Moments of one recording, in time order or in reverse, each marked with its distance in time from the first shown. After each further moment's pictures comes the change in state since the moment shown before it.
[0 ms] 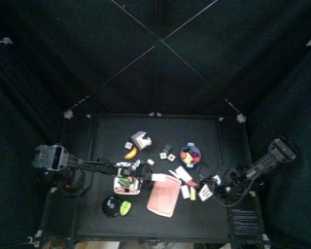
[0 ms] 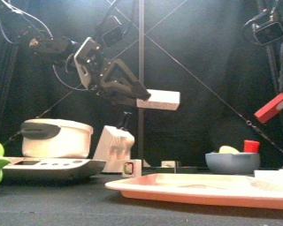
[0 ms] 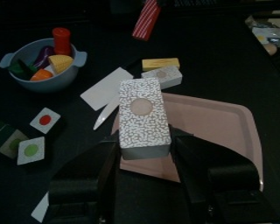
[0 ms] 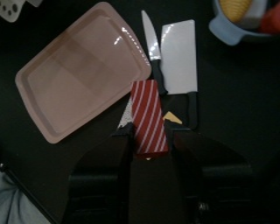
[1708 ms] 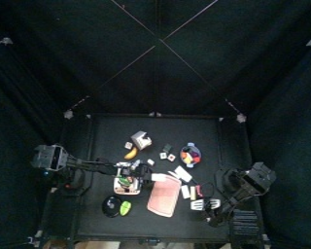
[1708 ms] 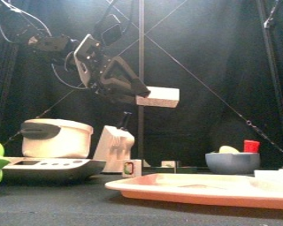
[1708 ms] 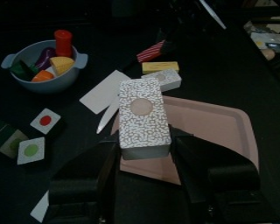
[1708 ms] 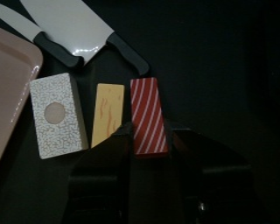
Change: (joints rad) left arm -0.006 -0.008 -0.002 -0.018 0.000 0.000; right arm -0.011 0.630 -0.189 0.183 0.095 0.477
